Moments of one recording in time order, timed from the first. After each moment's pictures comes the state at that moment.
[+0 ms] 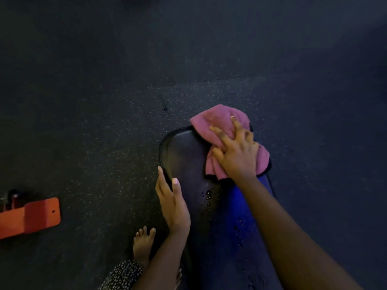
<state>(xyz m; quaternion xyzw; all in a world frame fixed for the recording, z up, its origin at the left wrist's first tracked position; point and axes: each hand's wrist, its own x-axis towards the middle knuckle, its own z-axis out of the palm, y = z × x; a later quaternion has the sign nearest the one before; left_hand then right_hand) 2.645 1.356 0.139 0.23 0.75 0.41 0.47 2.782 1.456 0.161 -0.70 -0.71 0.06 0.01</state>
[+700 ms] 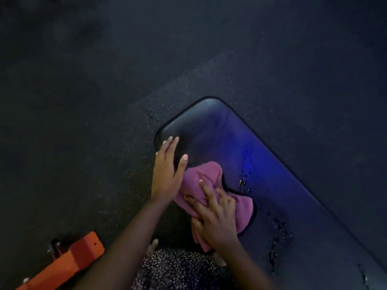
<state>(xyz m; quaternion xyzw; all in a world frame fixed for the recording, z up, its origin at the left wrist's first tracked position) 2.573 1.388 0.181 0.71 0.54 0.20 0.40 2.670 1.240 0.150 -0.74 -0.66 0.11 0.07</state>
